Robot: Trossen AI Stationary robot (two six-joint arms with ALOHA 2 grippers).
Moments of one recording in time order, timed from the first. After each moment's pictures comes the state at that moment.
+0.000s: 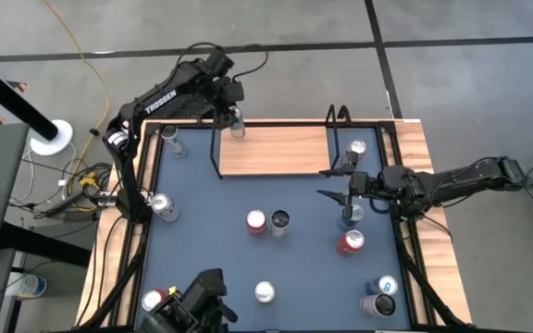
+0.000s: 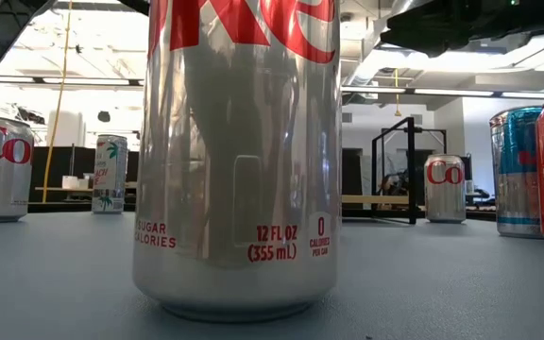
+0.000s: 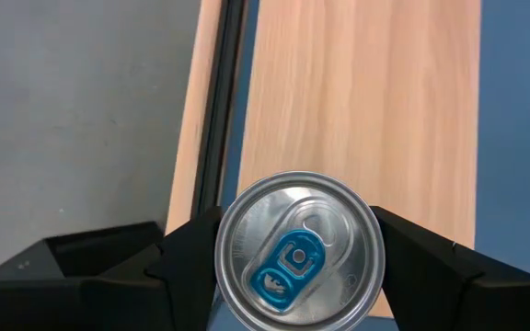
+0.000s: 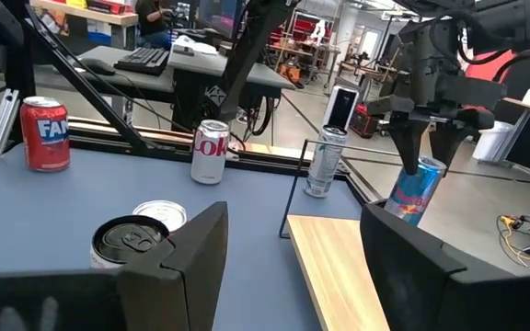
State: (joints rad) left arm 0.84 1.90 1.86 -1.00 0.28 0.62; right arm 0.10 0.76 0.44 0.29 0.29 -0.19
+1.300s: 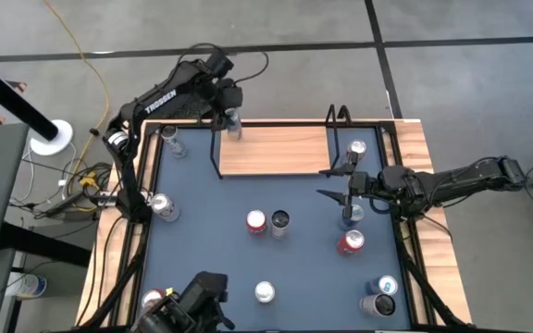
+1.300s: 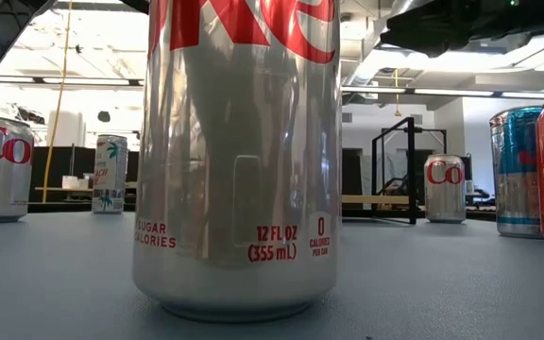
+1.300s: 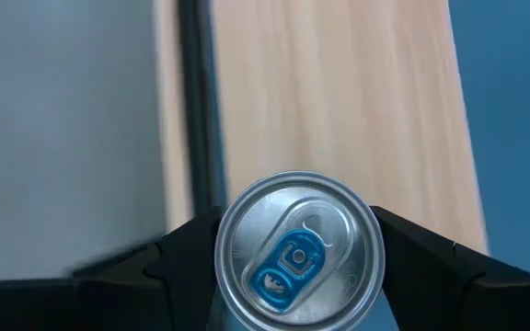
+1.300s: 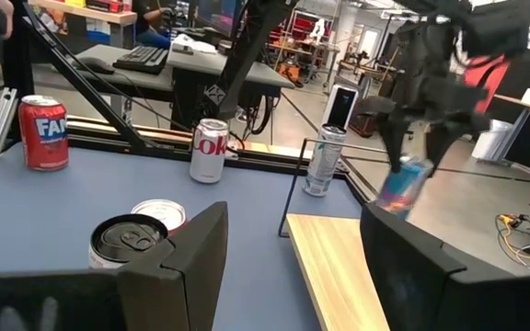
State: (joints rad) left arm 0.84 1.90 1.88 -1.07 0.30 0.88; right arm 0.10 0.76 0.44 0.29 0.29 -0.19
